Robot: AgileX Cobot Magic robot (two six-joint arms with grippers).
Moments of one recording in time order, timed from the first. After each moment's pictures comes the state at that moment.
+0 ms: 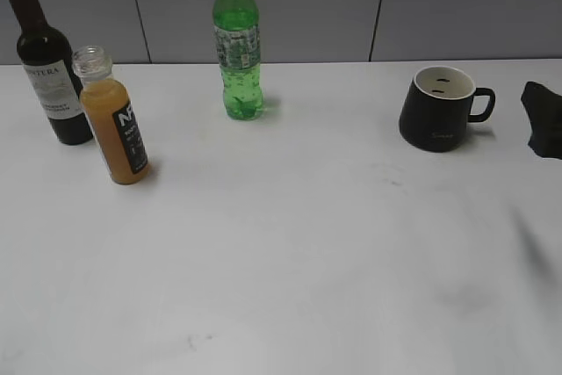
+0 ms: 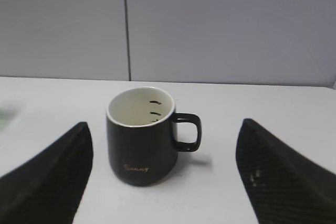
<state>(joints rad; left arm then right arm) 0.01 -0.01 -0.49 0.00 1.08 0.09 0.08 1.38 -0.24 0.08 -0.96 0.00</state>
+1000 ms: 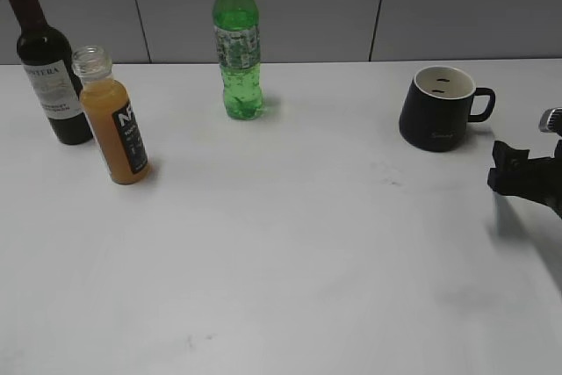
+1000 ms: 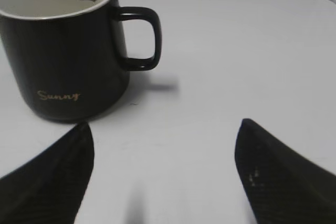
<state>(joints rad) 0.01 -0.01 -0.49 0.00 1.08 0.09 0.06 1.95 -0.36 0.20 -1.21 -0.06</state>
